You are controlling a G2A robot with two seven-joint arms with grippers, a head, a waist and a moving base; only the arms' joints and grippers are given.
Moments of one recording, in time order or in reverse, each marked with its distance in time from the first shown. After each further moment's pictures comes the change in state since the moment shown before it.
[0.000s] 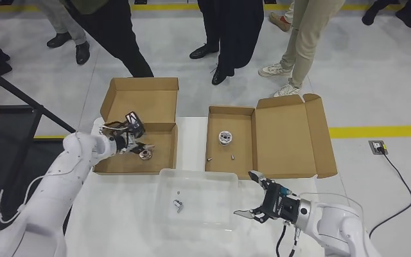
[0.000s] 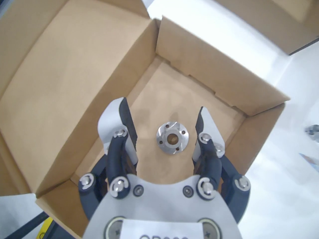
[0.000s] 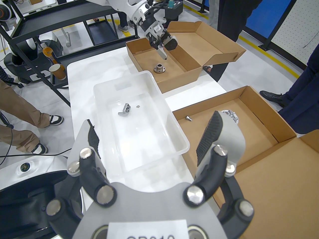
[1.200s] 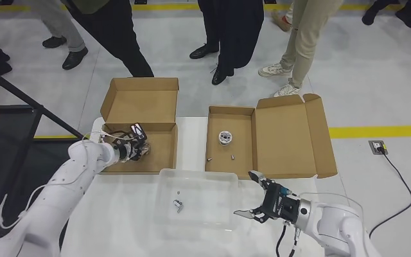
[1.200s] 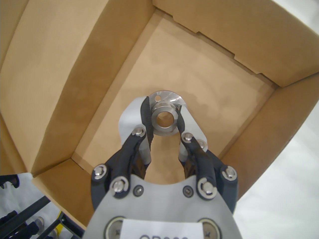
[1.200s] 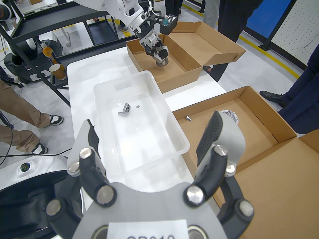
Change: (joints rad) left arm 0.066 0.035 0.102 -0.092 -0.023 0.200 -0.177; right arm 0.000 0.000 0.000 0.000 0.000 0.000 0.000
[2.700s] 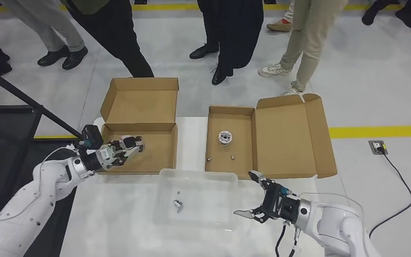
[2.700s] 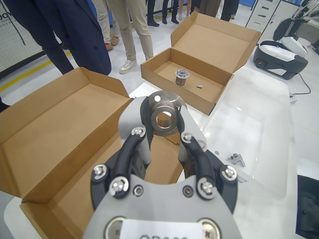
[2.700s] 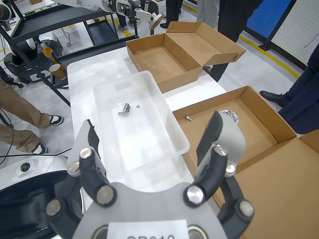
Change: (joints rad) left arm 0.308 0.312 -0.234 -0.435 -0.239 -0.195 0.541; right arm 0.000 0.000 0.000 0.000 0.000 0.000 0.000
